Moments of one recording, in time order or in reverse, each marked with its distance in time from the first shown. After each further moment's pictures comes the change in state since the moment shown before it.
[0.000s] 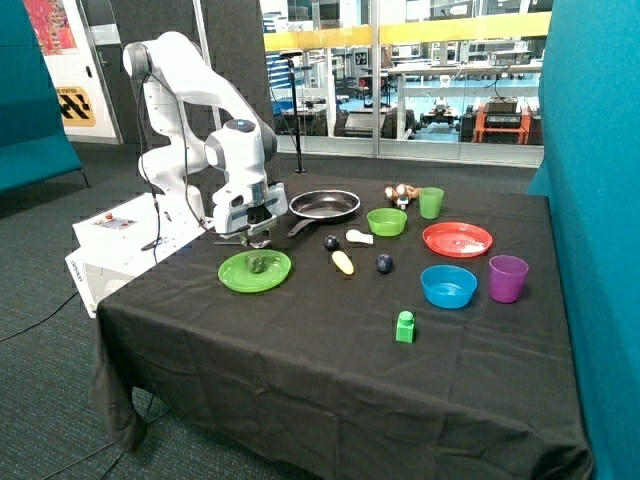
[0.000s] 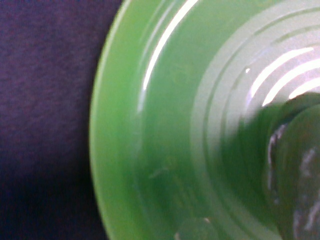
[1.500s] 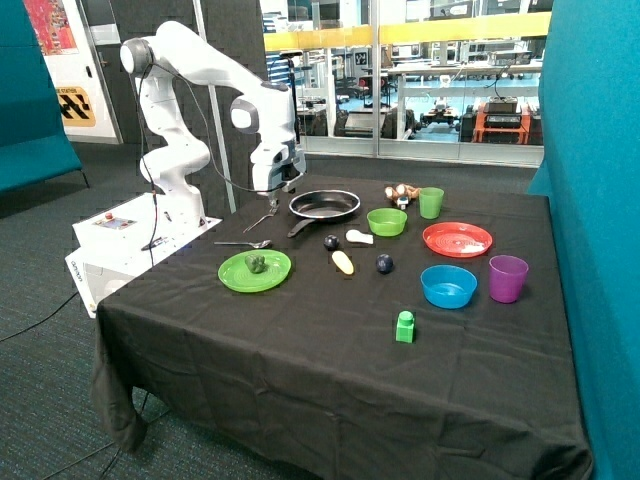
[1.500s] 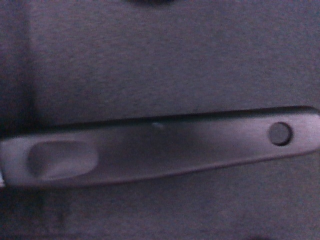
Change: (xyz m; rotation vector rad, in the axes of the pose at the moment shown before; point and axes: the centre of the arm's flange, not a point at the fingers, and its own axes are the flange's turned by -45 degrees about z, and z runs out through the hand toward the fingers) arm -0.023 -0.127 -0.066 0.000 -0.004 -0.311
